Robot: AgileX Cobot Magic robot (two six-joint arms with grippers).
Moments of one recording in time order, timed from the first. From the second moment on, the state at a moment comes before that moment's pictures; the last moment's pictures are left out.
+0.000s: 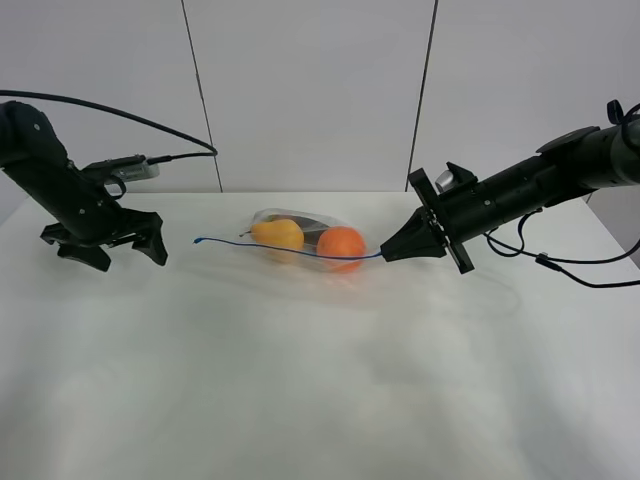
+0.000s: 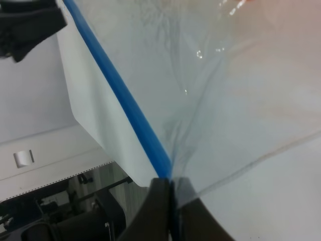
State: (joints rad) left arm 0.05 1.92 -1.32 -0.18 0.81 0.15; right arm 0.02 2.04 -1.31 1.09 1.21 -0.51
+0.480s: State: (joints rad) left arm 0.03 1.87 -1.40 -0.04 1.20 0.00; right arm 0.02 2.04 -1.31 1.09 1.21 -0.51
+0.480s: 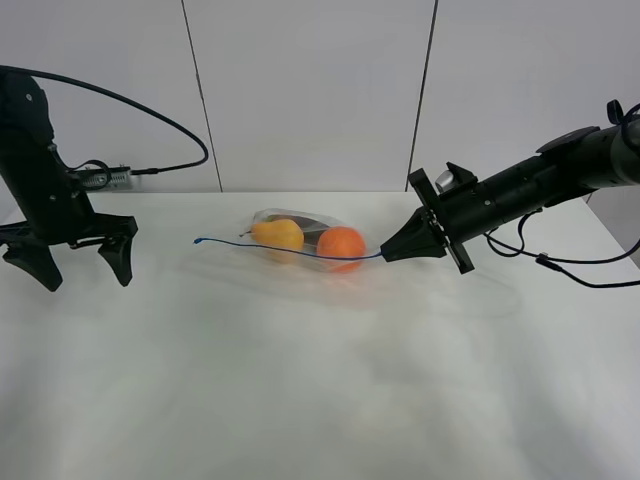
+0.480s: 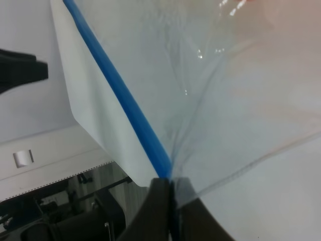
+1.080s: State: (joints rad) left arm -0.04 1.22 -0.84 0.01 1.20 -0.01; right arm 0.02 2.04 -1.31 1.09 1.21 -0.51
